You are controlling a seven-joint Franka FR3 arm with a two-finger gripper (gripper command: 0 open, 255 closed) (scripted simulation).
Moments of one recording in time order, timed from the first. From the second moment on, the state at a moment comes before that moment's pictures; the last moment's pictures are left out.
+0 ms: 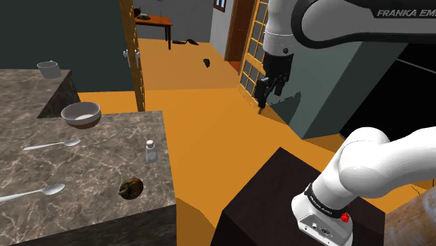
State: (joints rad) arm 0.04 -0.71 0.16 -2.43 -0.06 1.61 0.22
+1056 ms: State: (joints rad) arm 0.08 -0.31 0.48 -2.37 -0.13 2.05 0.53
